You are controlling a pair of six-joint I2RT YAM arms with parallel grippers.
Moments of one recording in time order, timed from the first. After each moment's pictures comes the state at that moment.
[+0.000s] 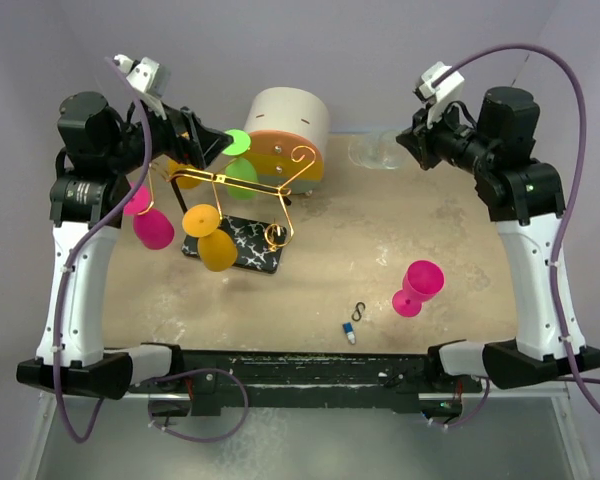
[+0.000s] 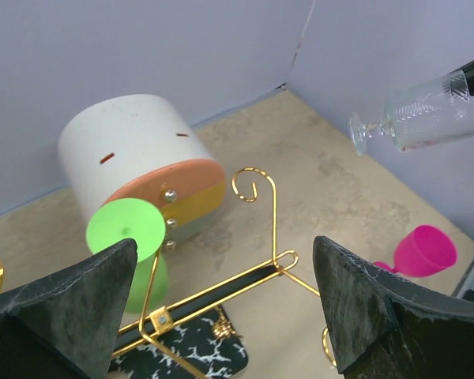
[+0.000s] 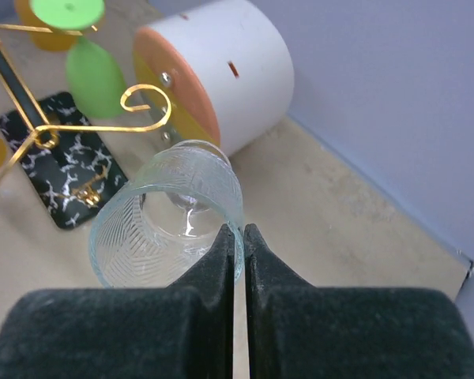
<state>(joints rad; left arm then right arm) -0.09 1.24 1.71 -0.56 0.63 -0.11 0.22 1.33 1.87 -0.86 -0.36 -0.34</state>
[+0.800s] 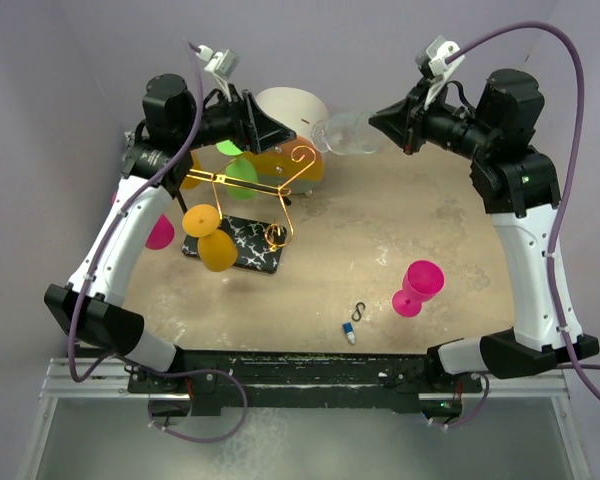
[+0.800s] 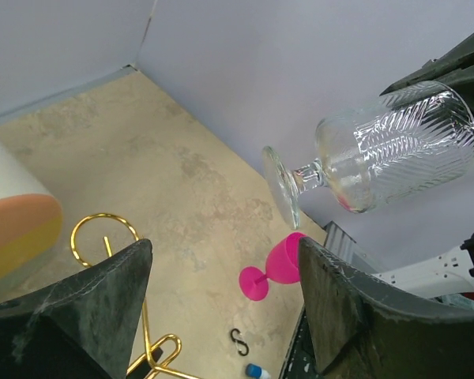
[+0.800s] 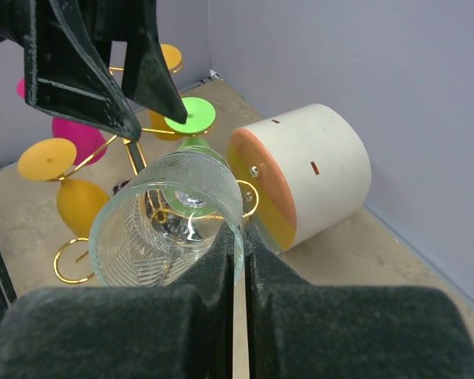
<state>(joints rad) -0.31 1.50 1.72 -0.25 0.77 -0.49 0.27 1.38 1.97 -0.68 -0.60 -0.13</state>
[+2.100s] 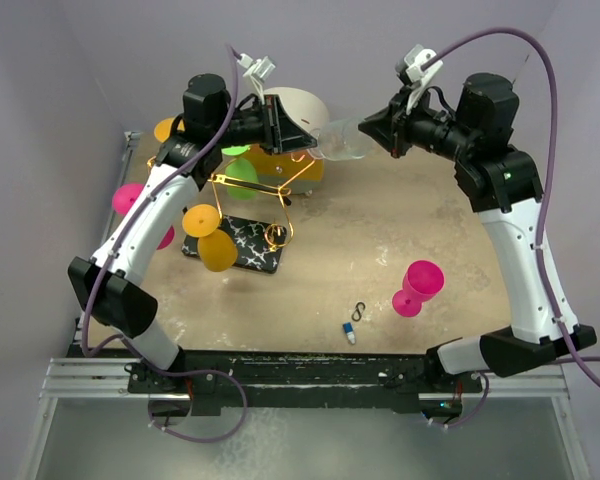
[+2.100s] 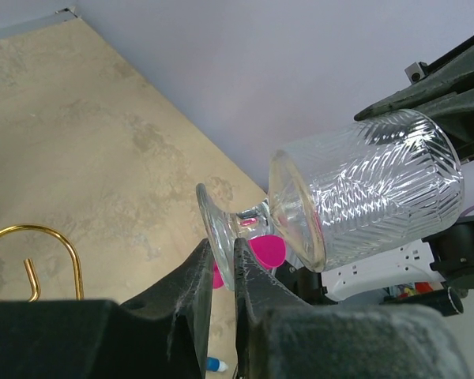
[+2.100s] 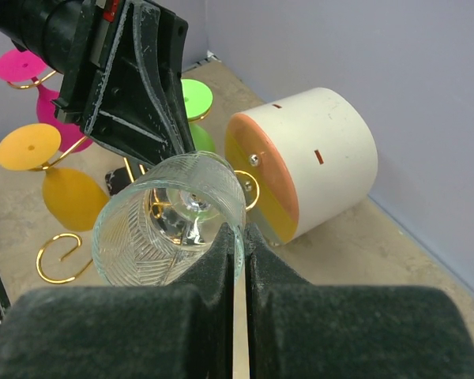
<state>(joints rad) -0.42 1.65 1.79 -0.25 0.80 -0.58 0.33 1.40 1.92 -0.66 -0.54 -0.16</state>
